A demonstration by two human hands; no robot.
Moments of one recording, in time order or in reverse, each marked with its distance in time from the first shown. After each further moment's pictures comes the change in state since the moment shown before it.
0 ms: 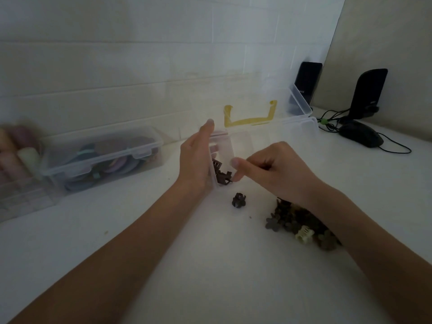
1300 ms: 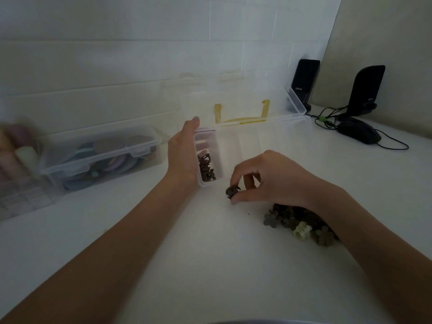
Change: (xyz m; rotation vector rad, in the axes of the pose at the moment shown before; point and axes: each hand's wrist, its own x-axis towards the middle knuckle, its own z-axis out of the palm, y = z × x) left_hand 0.021 -0.005 -0.013 -0.086 0.065 -0.053; right_hand -0.002 0.001 -0.004 -0.225 -0.328 0.008
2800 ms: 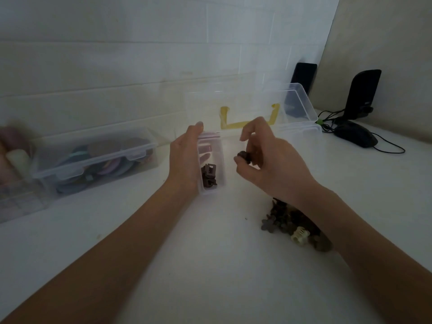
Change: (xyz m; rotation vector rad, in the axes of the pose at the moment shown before) left_hand -0.003 -0.004 0.003 0.028 -0.056 0.048; right_hand 0.006 0.003 0.003 0.039 0.500 -0.024
